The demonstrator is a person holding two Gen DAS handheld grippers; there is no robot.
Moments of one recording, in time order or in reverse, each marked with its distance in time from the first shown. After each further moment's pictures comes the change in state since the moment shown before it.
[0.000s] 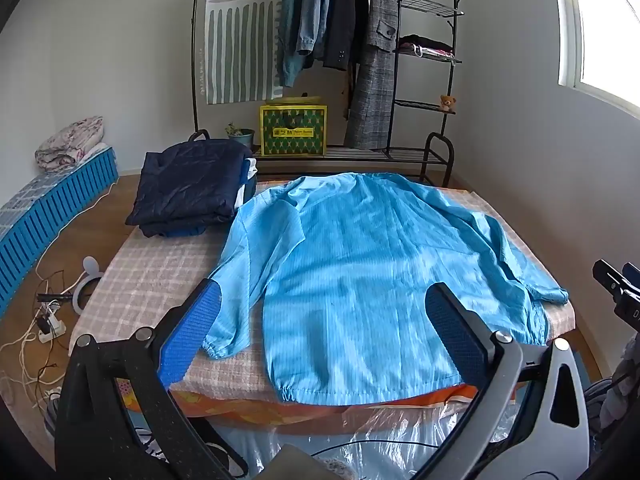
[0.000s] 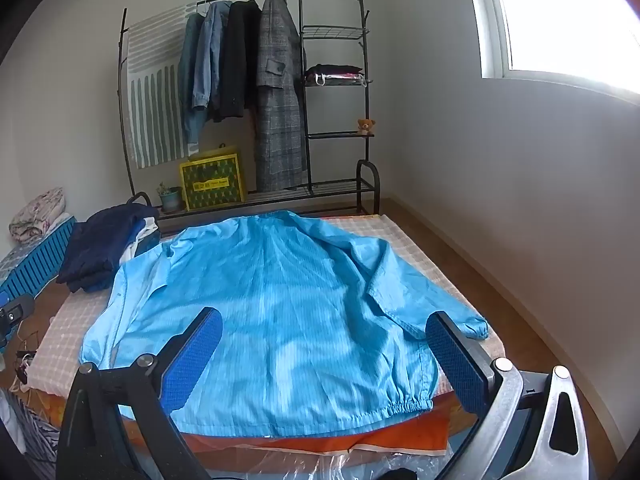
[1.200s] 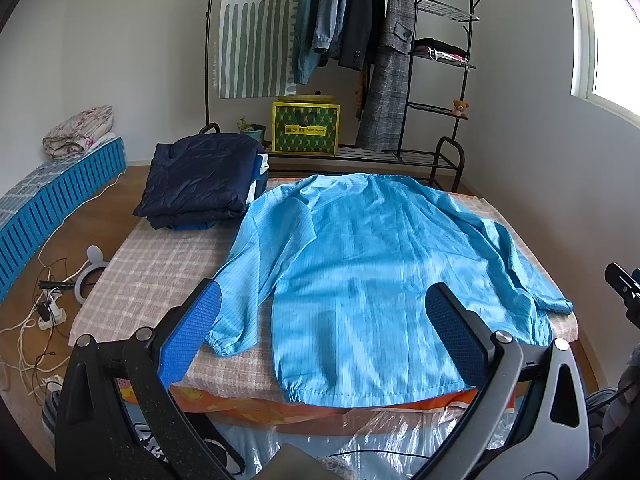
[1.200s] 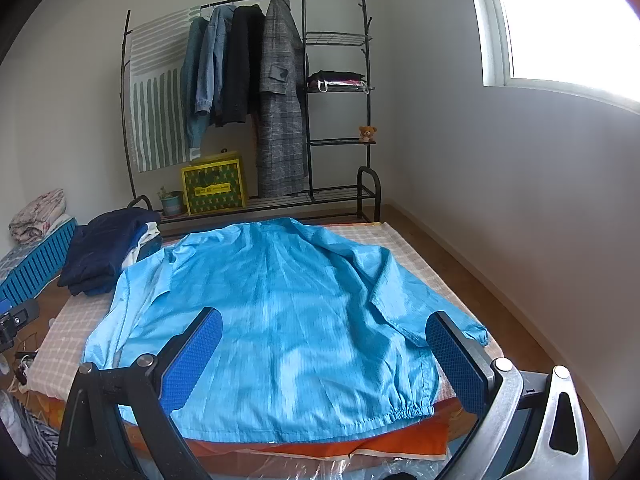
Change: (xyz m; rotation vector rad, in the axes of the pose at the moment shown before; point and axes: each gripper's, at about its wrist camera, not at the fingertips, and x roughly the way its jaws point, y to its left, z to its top) left arm -0.002 0.014 0.004 -0.042 0.000 0.017; right arm -0.004 0.002 0.008 -0.011 -0.021 0.004
